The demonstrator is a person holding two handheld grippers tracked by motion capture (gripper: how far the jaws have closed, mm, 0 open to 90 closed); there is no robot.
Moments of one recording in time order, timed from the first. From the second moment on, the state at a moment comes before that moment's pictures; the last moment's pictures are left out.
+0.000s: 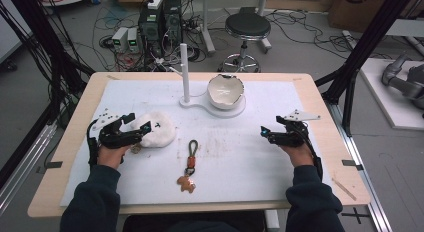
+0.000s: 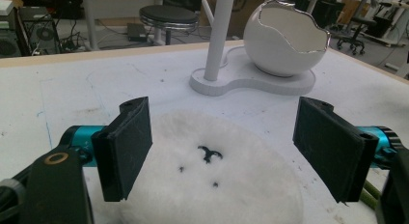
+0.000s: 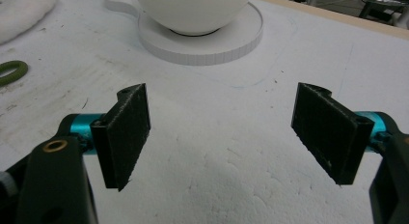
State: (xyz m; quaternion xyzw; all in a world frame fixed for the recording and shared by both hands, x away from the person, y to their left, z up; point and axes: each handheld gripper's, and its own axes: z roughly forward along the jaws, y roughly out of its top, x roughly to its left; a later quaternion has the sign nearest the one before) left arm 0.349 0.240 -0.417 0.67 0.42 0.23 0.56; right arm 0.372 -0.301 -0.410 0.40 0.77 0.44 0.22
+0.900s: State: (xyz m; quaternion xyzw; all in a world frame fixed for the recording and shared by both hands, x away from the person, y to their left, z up) left arm 0.366 0.240 -0.439 0.70 0.53 0.24 0.42; right arm 0.367 -0.300 -0.411 0.40 0.77 0.44 0.22
